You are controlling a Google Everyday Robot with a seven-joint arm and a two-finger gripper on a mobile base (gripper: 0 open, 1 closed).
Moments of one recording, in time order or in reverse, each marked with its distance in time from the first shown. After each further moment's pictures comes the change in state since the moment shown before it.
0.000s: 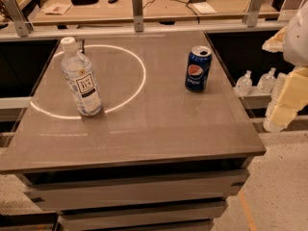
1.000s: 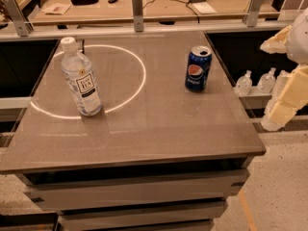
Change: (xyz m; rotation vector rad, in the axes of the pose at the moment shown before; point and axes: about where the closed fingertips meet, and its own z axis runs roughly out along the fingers) arm -0.005 0.002 -0.001 -0.035 -0.115 0.028
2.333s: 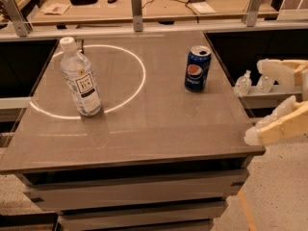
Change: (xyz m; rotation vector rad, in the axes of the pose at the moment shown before) arm -0.028 0.039 0.004 -0.019 -0.739 0.202
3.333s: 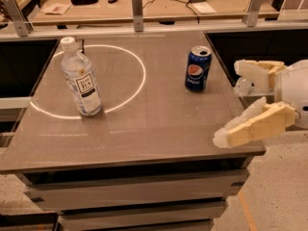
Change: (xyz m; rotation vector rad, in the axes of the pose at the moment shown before) arm -0.026 0.027 0.032 -0.012 -0.047 0.020
